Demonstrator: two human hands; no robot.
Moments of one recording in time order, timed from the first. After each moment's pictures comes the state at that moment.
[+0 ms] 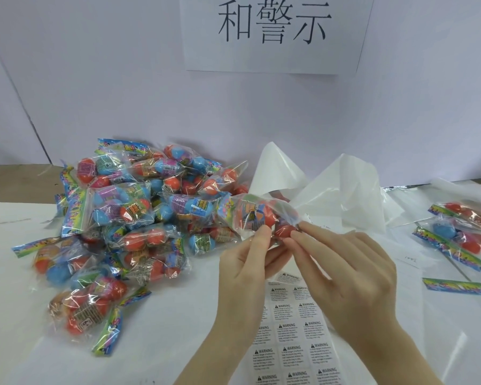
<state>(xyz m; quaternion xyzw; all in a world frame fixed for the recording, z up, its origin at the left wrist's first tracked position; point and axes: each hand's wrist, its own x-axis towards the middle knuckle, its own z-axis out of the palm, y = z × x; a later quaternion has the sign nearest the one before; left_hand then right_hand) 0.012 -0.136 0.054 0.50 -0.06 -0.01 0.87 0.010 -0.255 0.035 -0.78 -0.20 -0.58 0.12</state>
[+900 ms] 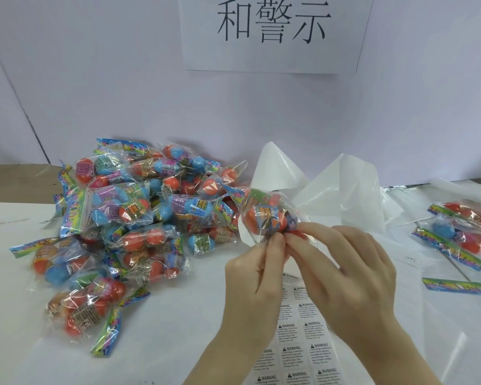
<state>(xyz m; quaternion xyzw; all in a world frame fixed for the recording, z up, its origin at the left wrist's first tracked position) 0.010 -0.140 0.034 0.65 -0.13 0.11 0.74 0.009 -0.257 0.037 -0.79 -0.21 -0.57 0.04</state>
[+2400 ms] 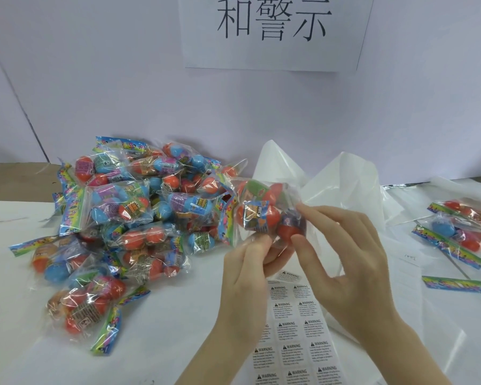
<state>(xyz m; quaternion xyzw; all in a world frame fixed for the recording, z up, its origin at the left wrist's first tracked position) 0.009 -0.135 0.051 0.52 -0.09 0.01 0.85 0.010 -0.255 0.044 -0.81 -0.19 -0.49 0.26</state>
